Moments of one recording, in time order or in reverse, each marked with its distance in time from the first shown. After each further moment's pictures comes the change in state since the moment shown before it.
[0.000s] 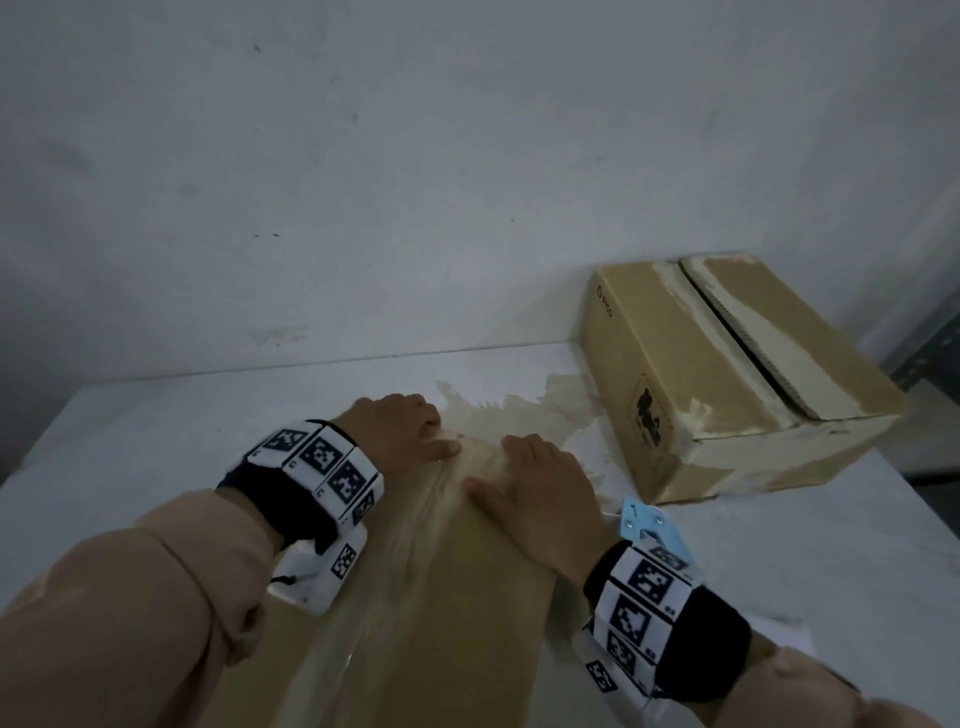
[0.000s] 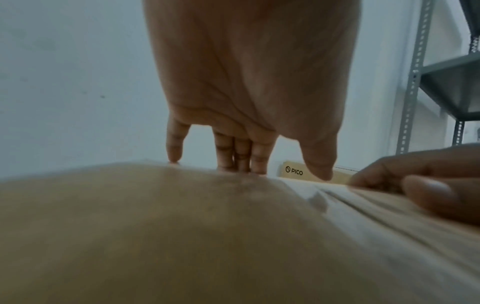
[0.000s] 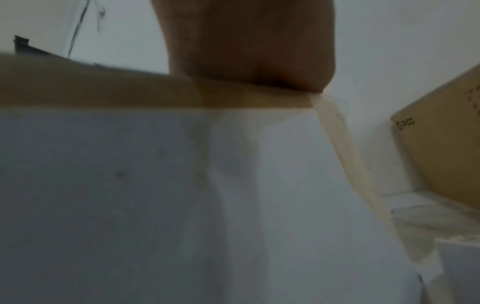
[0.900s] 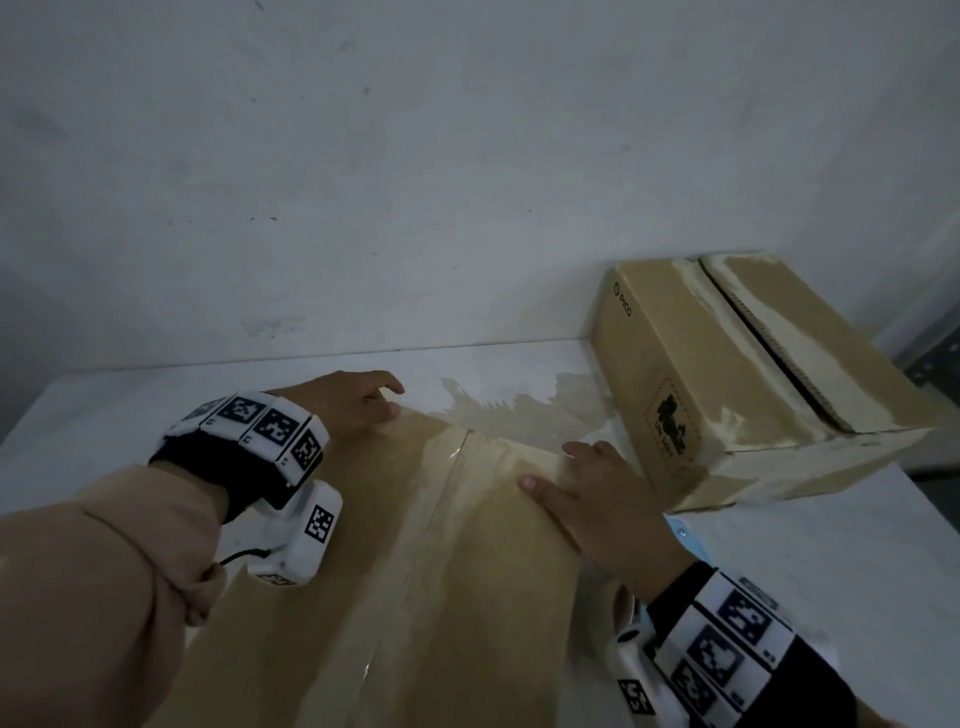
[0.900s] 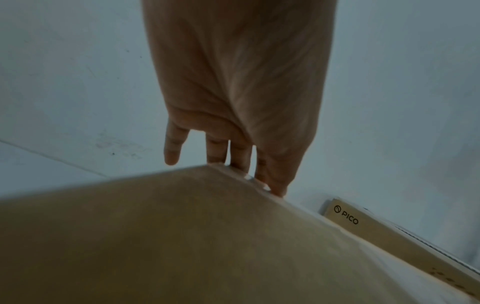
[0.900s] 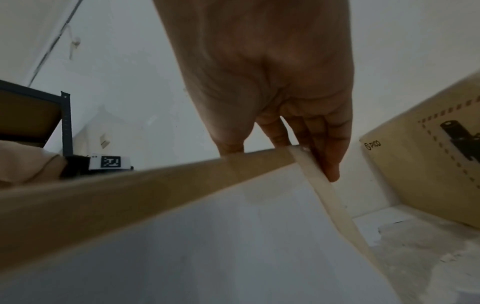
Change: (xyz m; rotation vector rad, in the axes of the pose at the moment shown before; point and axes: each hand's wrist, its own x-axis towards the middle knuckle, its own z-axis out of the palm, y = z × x) left_hand 0.021 -0.076 -0.009 -0.376 -0.005 -0.081; right_hand 0.002 0.005 -0.020 0.121 -0.041 0.303
